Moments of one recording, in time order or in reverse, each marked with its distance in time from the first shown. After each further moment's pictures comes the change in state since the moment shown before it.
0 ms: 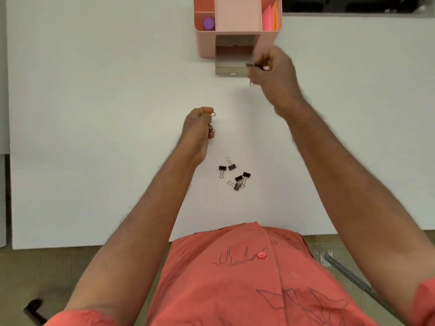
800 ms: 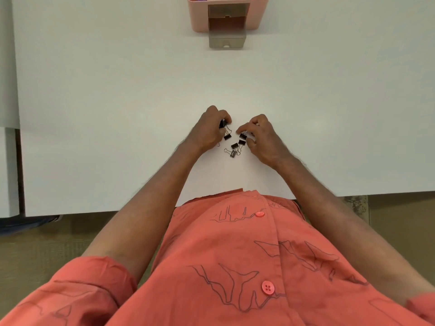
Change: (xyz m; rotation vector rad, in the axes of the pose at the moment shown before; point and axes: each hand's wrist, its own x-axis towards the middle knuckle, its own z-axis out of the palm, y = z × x) left_hand -0.020 -0.071 -0.016 1.217 -0.323 0.533; right_hand -0.173 0.121 -0.003 -0.569 -0.305 -0.118
